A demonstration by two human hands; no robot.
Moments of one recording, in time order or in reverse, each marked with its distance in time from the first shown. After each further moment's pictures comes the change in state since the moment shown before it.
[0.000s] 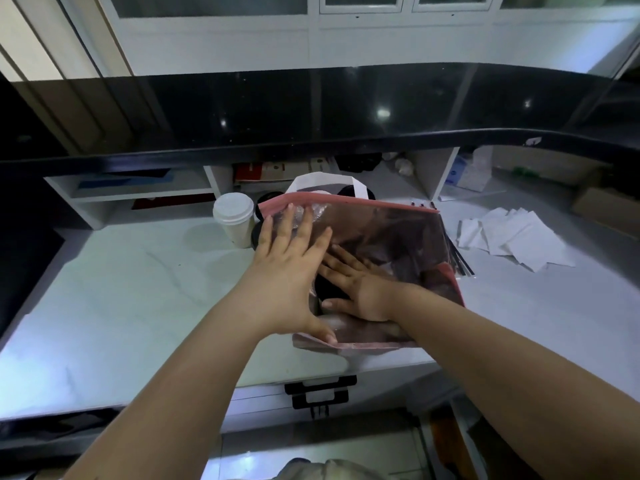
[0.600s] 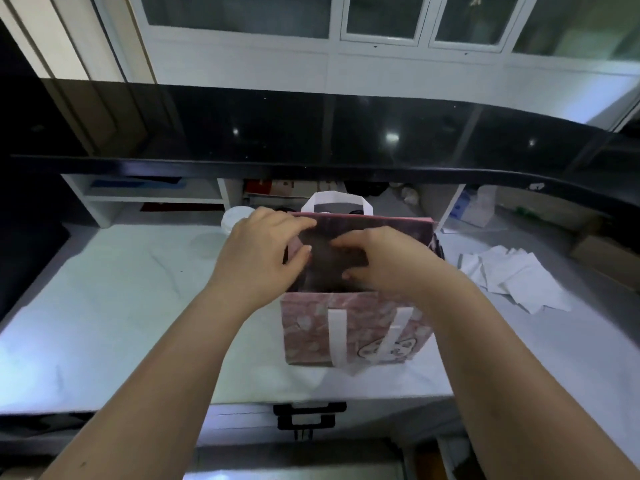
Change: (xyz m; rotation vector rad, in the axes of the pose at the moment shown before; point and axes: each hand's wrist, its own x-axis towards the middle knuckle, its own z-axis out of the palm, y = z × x) left_hand 0.010 -0.038 -0.021 -0.343 0.609 -0.096; right_hand -0.038 -0.039 -0.133 0.131 0.197 0.189
